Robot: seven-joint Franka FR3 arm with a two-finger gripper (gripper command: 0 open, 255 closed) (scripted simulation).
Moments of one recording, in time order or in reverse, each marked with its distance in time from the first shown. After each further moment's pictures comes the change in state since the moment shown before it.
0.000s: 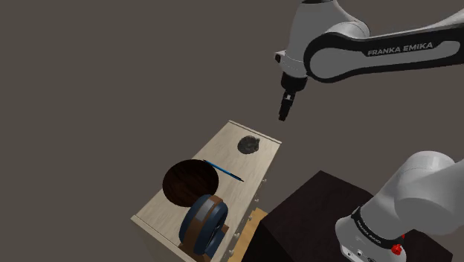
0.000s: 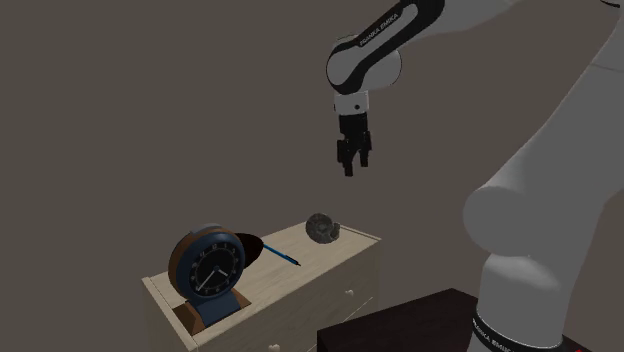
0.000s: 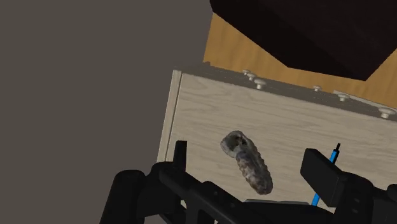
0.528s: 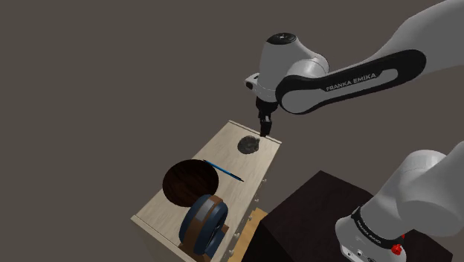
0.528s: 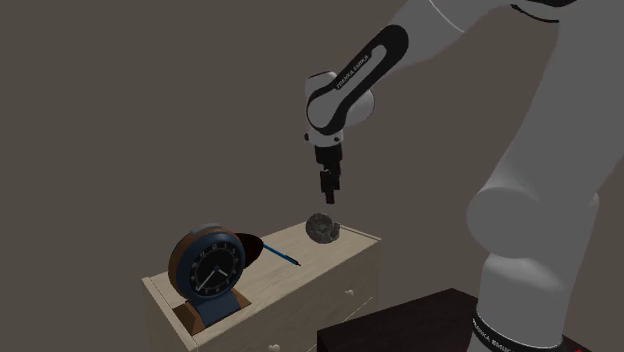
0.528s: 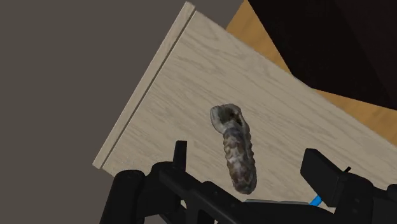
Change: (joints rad) arm 0.064 0.220 0.039 -0.014 -0.089 0.250 -0.181
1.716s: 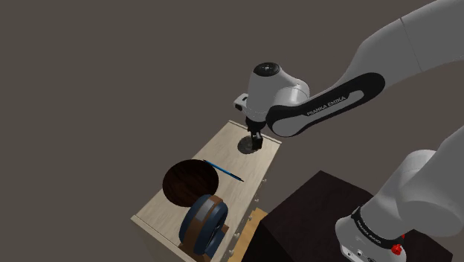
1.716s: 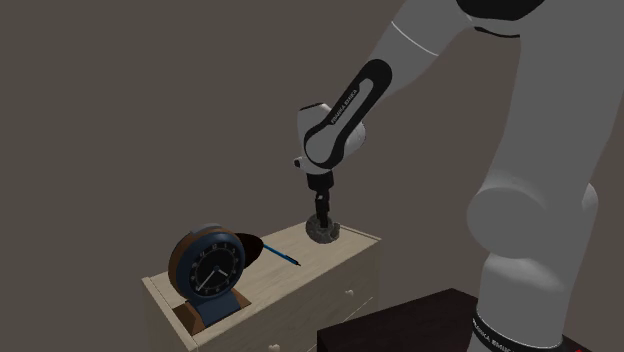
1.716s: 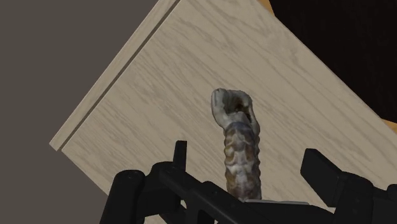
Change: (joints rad) arm 0.007 0.170 0.015 -0.030 -0.100 0.204 -0.028
